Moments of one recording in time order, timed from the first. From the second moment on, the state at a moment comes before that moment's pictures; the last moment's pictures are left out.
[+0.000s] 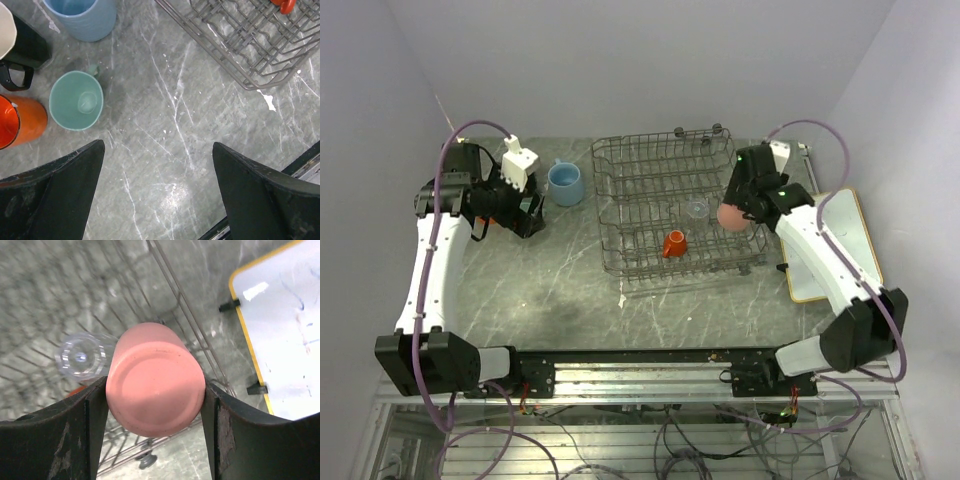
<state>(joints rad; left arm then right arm) 0.06 1.29 1.36 -0.96 0.53 0.54 0.34 1.45 1.29 -0.68 0.51 0.49</state>
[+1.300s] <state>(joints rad) 0.05 1.01 1.34 -0.77 0.97 0.48 0.55 1.51 1.19 0.36 -0.85 1.26</state>
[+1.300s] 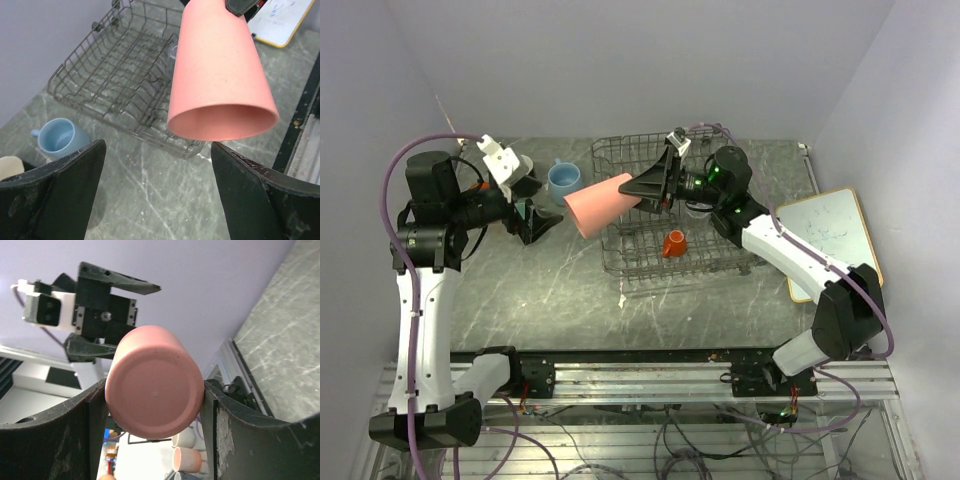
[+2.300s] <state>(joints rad) 0.02 0.98 1.28 -0.55 1.08 0.27 0.66 1.60 1.11 0.85 -0.83 1.63</state>
